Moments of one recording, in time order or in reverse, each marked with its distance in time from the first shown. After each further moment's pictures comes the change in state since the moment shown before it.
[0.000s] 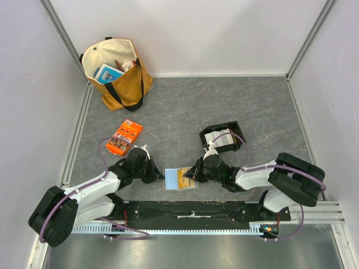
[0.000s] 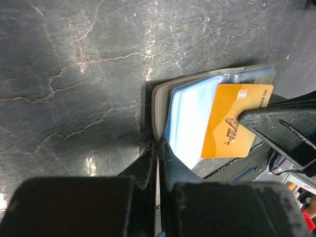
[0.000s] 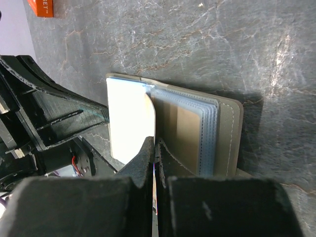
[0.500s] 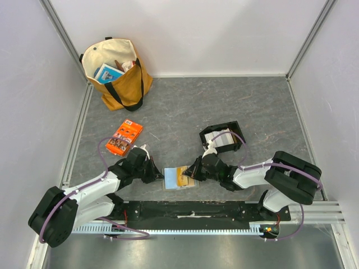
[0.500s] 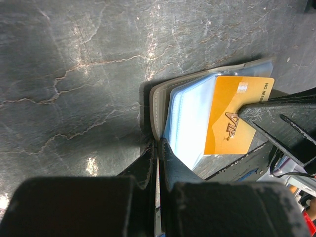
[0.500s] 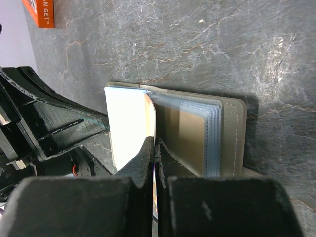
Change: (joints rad) left arm 0.000 -0.005 0.000 0.000 -0.009 0.000; right arm 0.002 0.036 0.031 0.002 0.028 -0.003
